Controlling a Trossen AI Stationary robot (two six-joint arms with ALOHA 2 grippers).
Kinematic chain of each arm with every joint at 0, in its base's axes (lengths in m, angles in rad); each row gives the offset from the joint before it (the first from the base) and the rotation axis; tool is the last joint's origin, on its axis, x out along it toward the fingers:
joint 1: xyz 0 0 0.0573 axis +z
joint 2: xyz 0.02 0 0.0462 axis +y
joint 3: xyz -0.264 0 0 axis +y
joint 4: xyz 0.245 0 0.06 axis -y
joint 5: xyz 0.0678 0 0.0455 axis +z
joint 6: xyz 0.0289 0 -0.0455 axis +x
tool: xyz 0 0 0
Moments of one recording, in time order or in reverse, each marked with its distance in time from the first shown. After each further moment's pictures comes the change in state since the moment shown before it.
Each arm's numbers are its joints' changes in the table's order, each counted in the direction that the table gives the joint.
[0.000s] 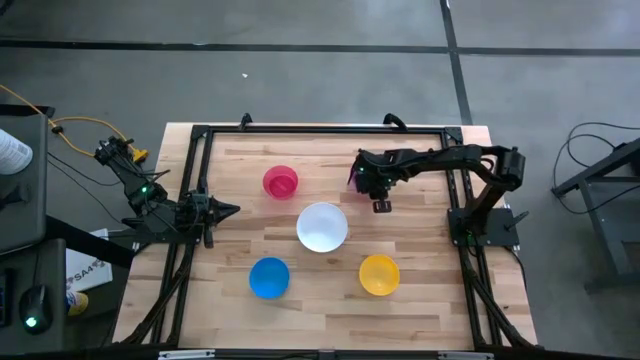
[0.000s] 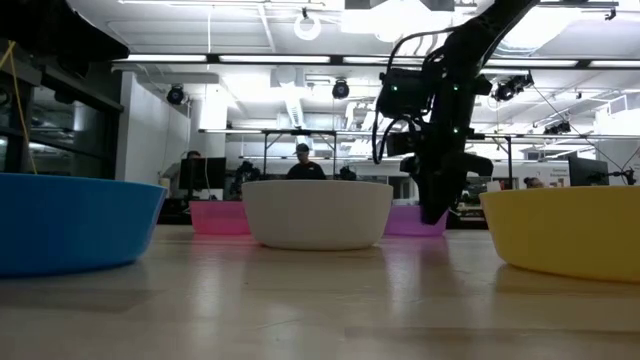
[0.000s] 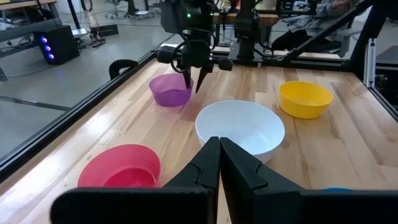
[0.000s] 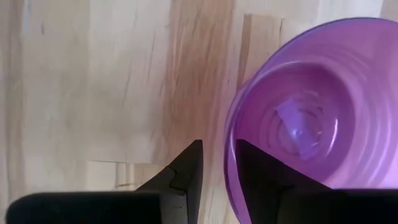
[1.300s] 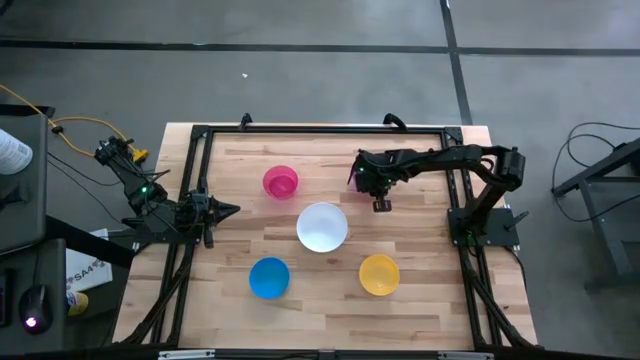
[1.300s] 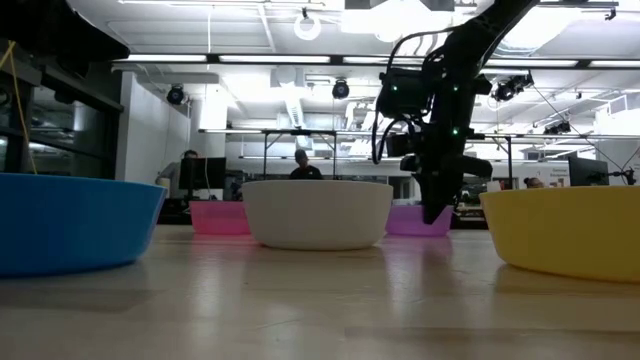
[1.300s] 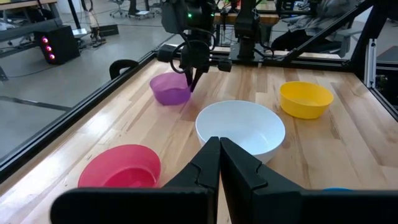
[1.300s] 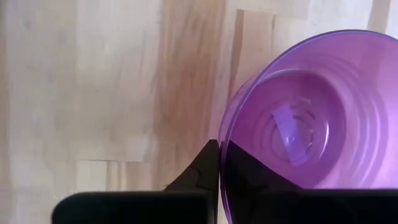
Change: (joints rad) left arm 0.000 0.000 0.000 0.000 0.002 0.000; right arm 0.000 -0.002 0.000 0.000 -0.043 -0.001
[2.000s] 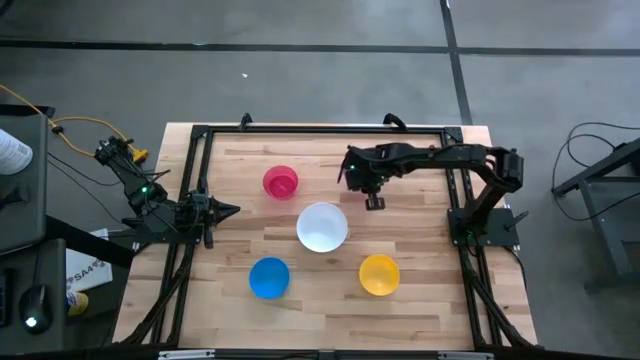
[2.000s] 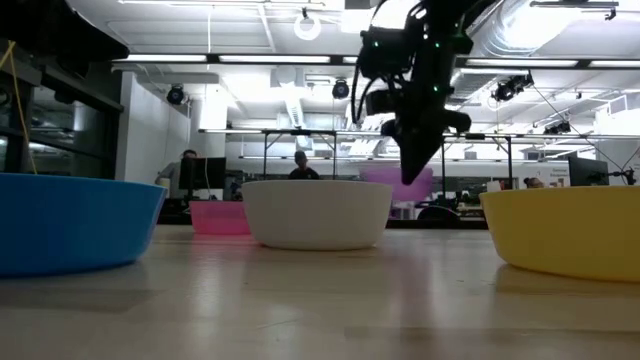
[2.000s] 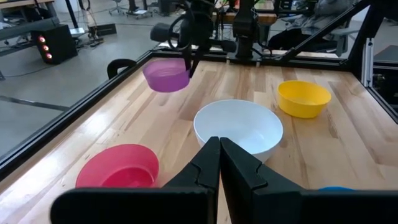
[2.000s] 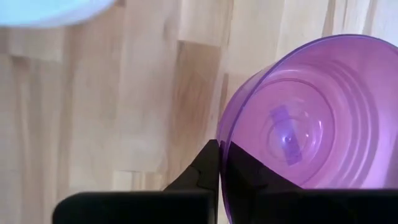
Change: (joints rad) left arm 0.000 0.000 0.000 0.000 -0.009 0.000; right arm 0.090 0.000 -0.251 -0.233 -0.009 0.041
